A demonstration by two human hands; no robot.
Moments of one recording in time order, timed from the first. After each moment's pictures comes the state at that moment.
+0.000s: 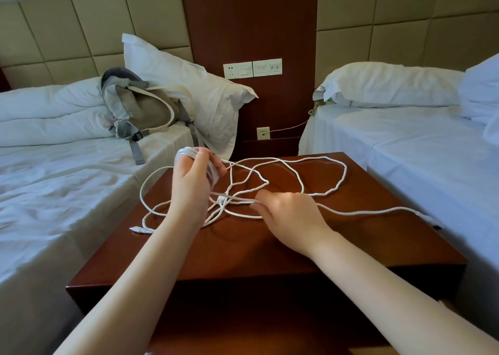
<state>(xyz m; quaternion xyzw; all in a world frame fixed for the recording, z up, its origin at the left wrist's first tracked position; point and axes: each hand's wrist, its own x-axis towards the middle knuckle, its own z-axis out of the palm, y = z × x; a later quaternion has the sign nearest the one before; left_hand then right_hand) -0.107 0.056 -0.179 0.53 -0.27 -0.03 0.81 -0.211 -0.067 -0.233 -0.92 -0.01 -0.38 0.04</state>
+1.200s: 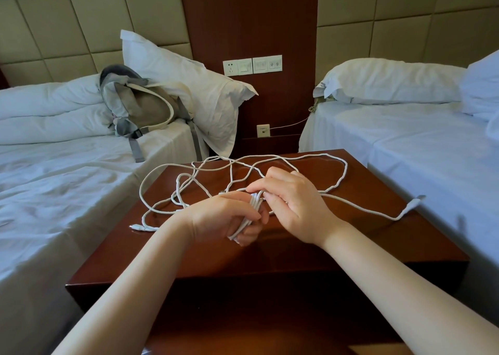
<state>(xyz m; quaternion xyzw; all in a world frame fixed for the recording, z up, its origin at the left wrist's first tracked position) -0.125 0.068 -0.194 0.59 -0.47 -0.47 0.46 -0.218 -0.077 -0.219 -0.89 -0.11 -0.41 0.19</state>
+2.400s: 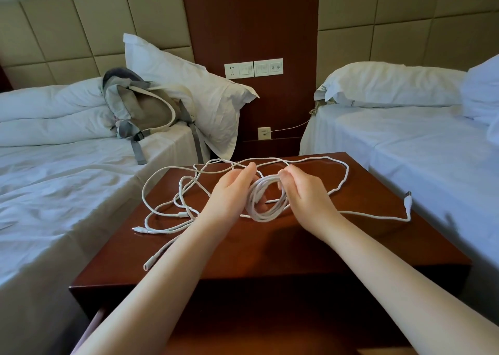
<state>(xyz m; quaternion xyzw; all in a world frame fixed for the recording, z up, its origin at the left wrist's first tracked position) -0.140 0.046 -0.188 0.71 -0.35 -0.13 0.59 -0.216 -0.079 -0.215 -0.88 0.10 -0.35 0.32</state>
